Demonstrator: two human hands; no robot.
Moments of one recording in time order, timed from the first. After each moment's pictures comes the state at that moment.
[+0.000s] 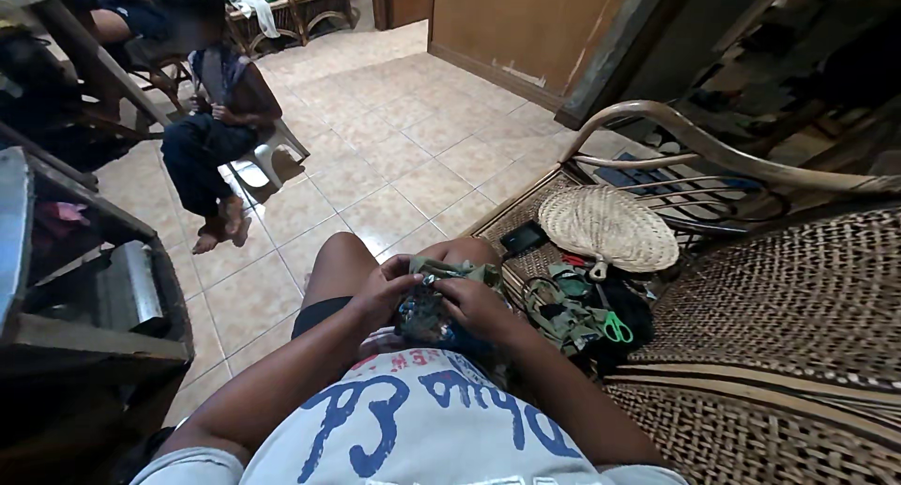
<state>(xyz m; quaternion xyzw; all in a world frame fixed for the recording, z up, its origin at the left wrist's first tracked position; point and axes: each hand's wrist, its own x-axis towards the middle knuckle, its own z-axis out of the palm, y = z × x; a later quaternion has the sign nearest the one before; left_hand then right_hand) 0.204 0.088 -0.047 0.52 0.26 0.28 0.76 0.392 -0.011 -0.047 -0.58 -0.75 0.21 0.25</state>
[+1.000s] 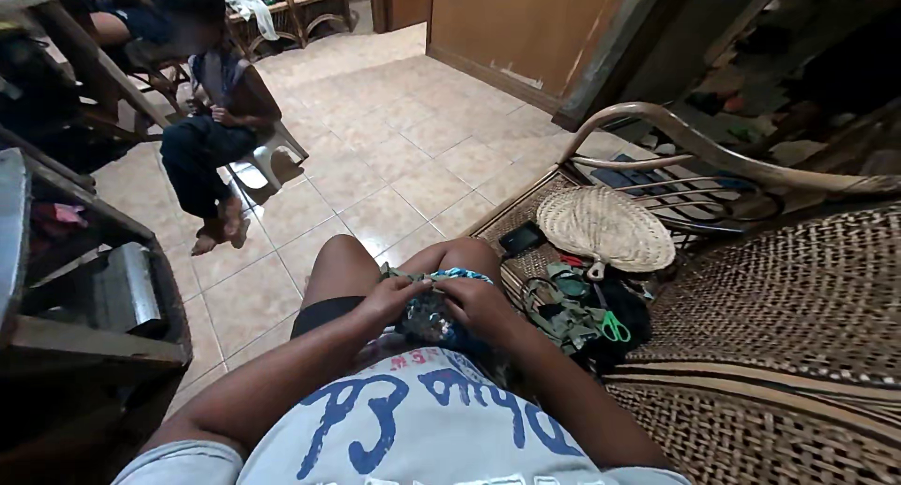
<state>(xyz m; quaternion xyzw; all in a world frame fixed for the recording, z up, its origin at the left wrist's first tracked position) 0.208 0.083 -0.042 0.64 0.39 0.11 0.66 0.391 -0.017 -0.047 -0.59 -0.75 0.14 0.27</state>
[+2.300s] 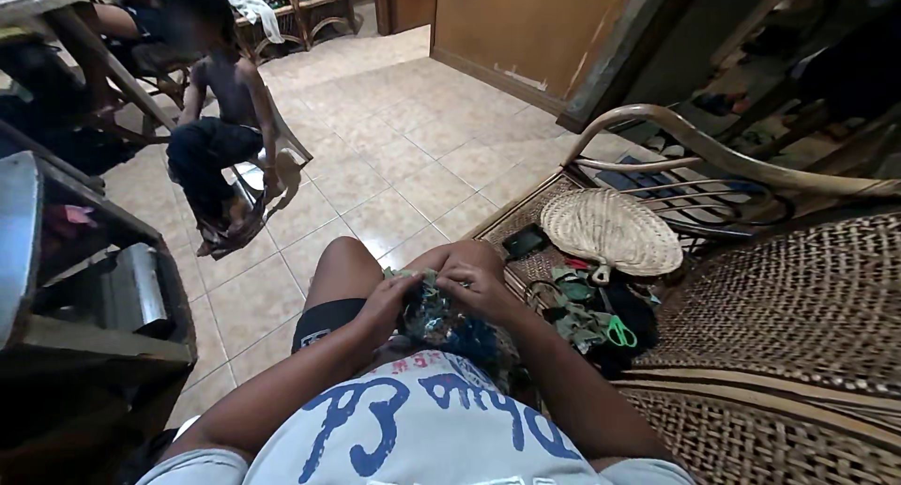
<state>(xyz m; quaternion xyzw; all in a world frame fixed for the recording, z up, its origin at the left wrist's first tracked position) 0.207 0.073 -0.046 0.53 0.35 0.24 0.74 0.410 0.007 -0.050 -0.54 -0.67 0.32 0.39</state>
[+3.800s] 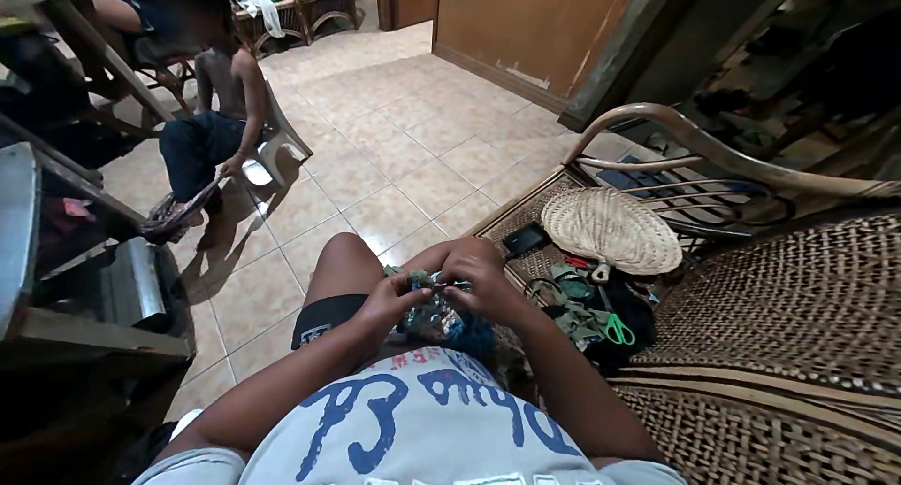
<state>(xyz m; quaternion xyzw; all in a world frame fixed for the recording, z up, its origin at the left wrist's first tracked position) 0.200 0.073 -0.050 0.59 0.32 0.22 0.71 0.416 0.005 -0.050 -0.54 -0.76 0.19 0.32</state>
